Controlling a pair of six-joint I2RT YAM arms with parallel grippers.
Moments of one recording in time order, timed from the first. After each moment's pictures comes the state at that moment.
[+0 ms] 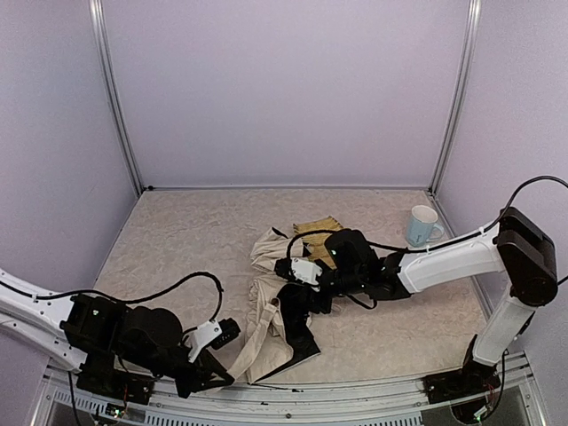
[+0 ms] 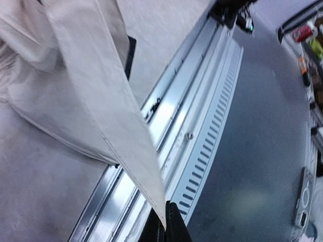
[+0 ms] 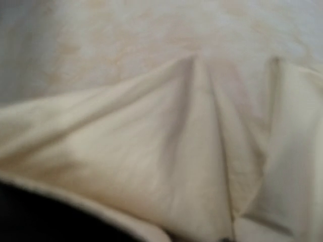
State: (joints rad) left arm -1.48 0.89 0.53 -0.34 0.01 -0.59; right arm 0.97 1.70 0.87 0.20 -0.24 -0.40
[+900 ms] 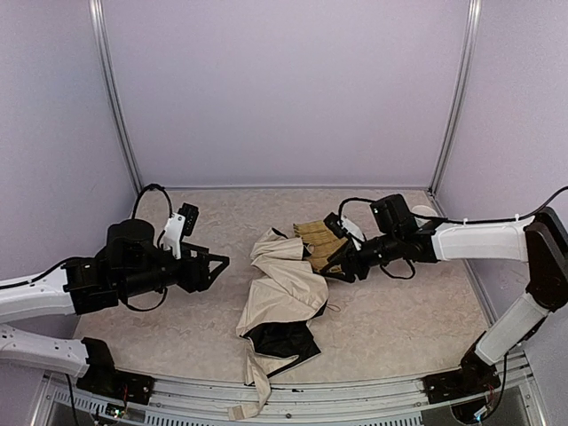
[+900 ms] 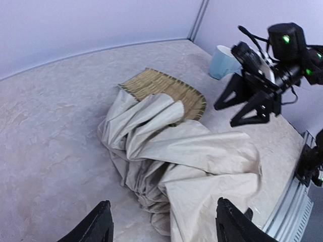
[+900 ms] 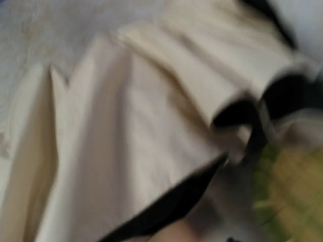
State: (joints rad) left arm -0.97 0.88 0.62 -0.10 -0.16 -0.33; right arm 0.62 1.53 0.91 -0.08 -0.56 -0.14
